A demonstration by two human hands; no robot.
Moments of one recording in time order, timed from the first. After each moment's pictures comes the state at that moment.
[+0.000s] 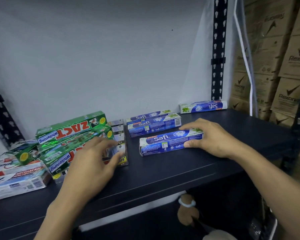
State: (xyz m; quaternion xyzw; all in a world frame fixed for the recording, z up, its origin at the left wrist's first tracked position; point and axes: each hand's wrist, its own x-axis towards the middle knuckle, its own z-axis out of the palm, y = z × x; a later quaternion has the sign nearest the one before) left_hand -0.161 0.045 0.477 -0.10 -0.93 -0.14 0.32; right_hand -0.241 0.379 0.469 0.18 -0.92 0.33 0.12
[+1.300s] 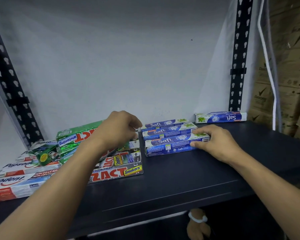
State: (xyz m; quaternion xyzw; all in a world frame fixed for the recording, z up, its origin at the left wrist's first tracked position) left_hand -0.229 0.055 0.564 -0.11 -0.97 -0.13 0.17; right_hand -0.294 0.354 0.461 0.12 -0.89 0.38 0.20
